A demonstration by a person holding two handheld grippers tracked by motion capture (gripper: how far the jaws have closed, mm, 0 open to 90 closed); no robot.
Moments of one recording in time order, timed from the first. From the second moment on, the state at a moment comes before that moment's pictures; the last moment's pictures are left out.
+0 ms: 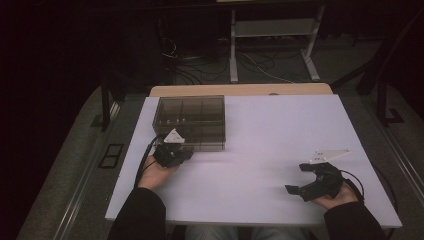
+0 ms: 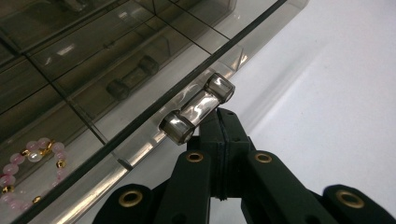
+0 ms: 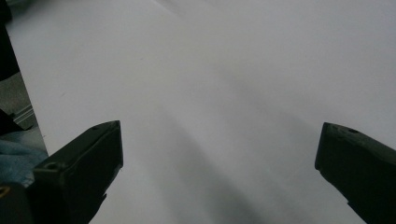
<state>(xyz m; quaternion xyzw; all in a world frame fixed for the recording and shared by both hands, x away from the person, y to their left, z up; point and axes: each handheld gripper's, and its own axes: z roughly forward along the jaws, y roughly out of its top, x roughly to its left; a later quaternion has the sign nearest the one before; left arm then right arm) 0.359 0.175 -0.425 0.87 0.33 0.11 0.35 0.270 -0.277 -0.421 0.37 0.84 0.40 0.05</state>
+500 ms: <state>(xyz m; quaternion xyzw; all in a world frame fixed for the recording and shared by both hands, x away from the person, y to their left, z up) 0.364 0.175 -0.425 0.87 0.33 0.12 0.36 0.270 -0.277 -0.421 0.37 0.84 0.40 0.05</state>
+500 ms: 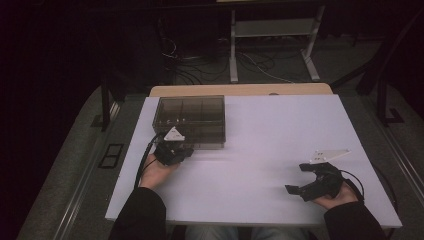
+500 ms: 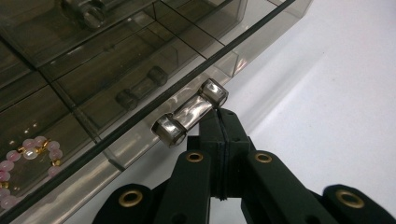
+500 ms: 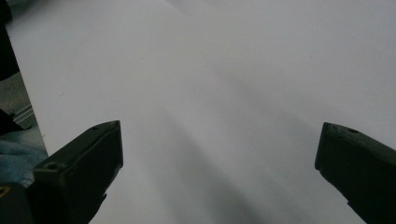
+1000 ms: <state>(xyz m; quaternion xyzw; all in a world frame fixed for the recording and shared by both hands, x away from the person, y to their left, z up) 0.371 0.172 -0.425 0.86 0.34 0.12 0.36 0.270 -0.278 -0.421 0.37 0.84 0.40 0.05</state>
